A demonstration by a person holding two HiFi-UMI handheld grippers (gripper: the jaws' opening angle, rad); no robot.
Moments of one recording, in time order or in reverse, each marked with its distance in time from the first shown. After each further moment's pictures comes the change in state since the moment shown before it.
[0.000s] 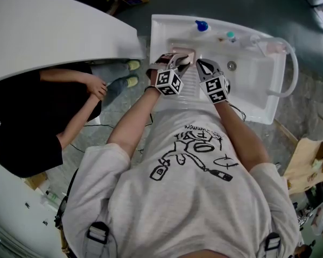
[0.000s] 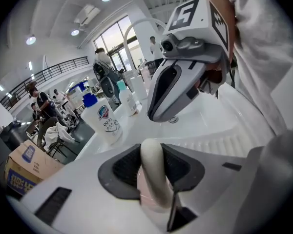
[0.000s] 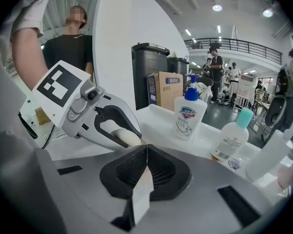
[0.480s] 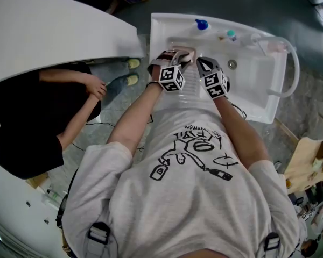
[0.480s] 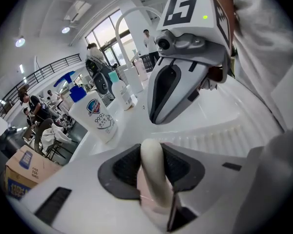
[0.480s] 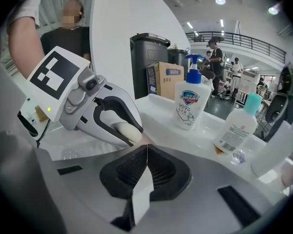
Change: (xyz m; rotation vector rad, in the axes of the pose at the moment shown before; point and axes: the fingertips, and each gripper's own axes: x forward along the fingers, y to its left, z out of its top) left arm 0.021 -0.003 -0.010 0.063 0.066 -0.040; right arm 0.022 -0.005 -0.029 0.007 0.081 0.007
